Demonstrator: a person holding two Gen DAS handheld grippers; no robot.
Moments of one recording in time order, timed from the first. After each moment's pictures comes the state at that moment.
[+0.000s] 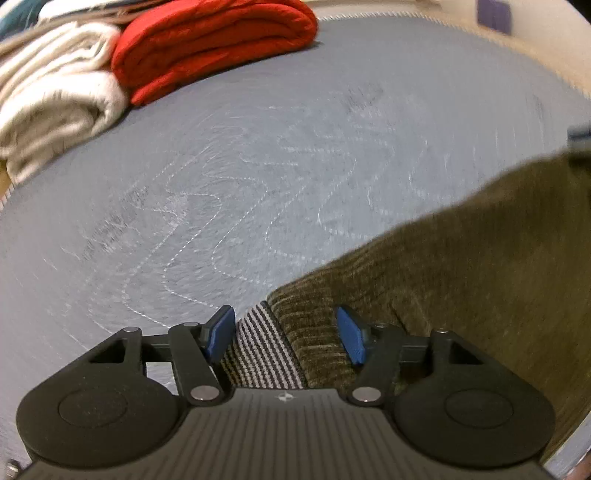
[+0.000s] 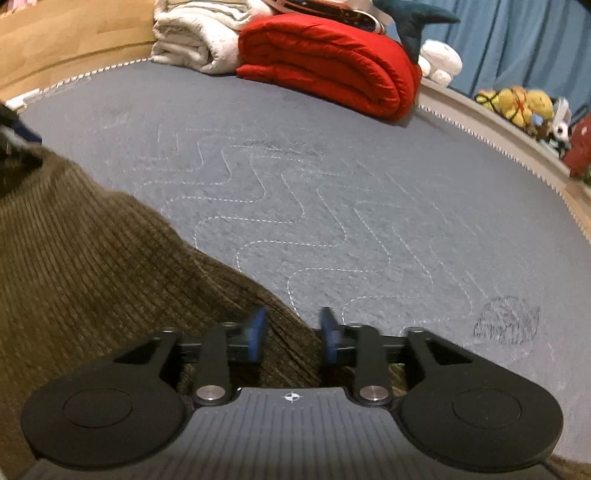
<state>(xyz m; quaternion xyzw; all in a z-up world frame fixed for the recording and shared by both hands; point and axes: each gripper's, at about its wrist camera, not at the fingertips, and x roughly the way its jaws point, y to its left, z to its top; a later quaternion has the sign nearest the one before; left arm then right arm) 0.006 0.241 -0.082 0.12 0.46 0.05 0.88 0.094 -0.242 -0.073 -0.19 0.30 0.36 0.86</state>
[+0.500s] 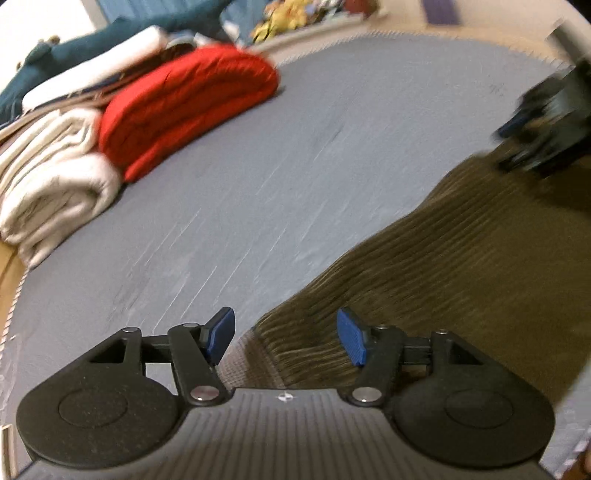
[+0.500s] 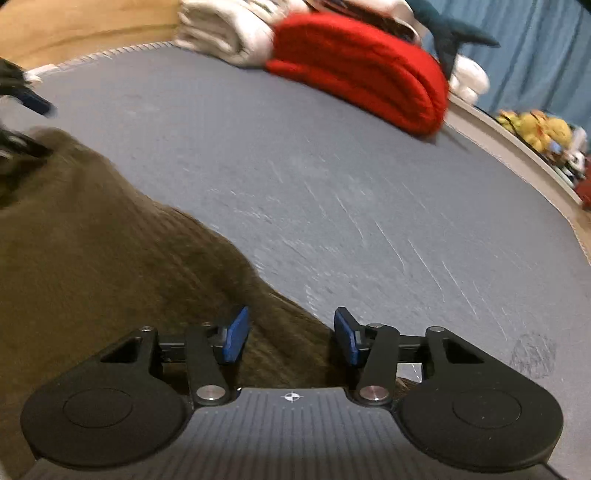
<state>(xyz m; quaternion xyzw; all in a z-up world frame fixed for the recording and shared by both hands) -0.035 0.209 -0.055 0.20 0.37 0.00 0.91 0.078 -0.163 -0.091 -0.23 0.30 0.35 0.86</state>
